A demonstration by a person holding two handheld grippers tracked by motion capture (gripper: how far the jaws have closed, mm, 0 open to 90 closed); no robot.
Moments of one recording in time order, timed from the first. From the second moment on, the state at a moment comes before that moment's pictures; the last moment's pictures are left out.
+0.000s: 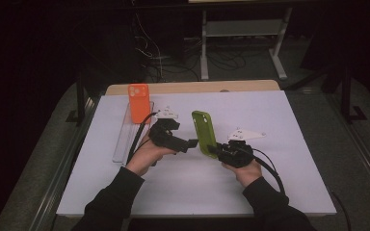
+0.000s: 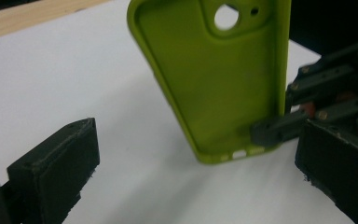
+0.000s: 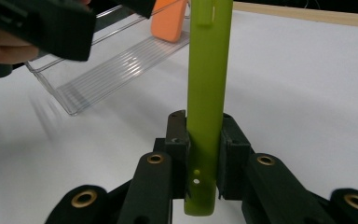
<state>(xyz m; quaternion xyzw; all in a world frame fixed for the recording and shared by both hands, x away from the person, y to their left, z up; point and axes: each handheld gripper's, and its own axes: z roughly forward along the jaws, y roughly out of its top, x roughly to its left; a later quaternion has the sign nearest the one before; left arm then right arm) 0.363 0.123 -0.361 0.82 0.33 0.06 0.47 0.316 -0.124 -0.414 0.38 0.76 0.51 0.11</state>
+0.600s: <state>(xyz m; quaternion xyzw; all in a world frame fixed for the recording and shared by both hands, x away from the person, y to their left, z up) 0.377 0.104 -0.358 0.80 0.32 0.04 0.50 0.311 -0.116 -0.411 0.36 0.77 0.51 0.11</state>
